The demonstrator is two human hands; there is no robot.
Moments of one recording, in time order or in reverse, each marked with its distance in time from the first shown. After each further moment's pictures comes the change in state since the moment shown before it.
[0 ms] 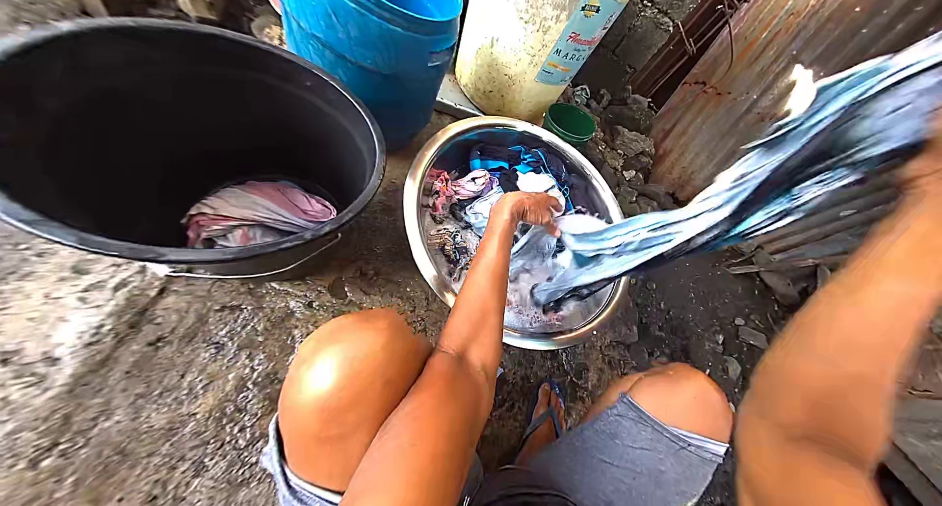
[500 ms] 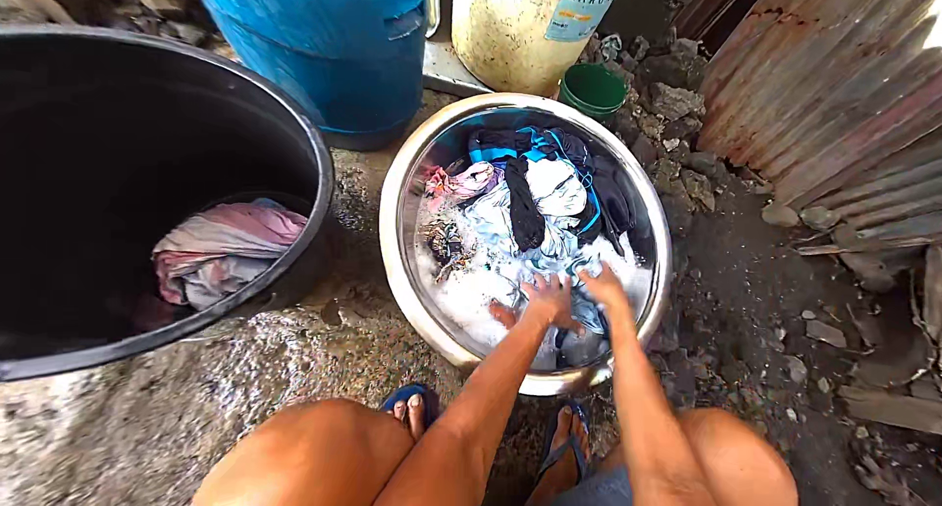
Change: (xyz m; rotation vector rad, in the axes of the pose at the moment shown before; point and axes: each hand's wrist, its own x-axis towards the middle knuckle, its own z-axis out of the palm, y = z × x) left_hand 0.057 -0.073 0.182 0.255 -0.223 -0.505; right_hand -0.181 0.131 0.358 -0.091 -0.773 1.068
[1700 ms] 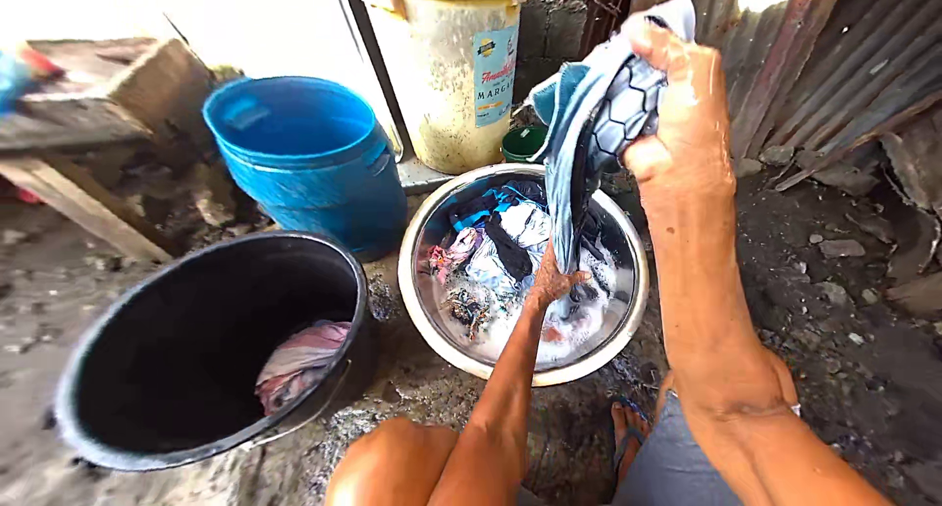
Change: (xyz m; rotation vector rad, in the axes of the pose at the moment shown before) left_hand -0.031 0.020 -0.057 -0.554 0.585 0.512; right_hand -0.278 -0.171 -0.240 1.670 0.274 -0.979
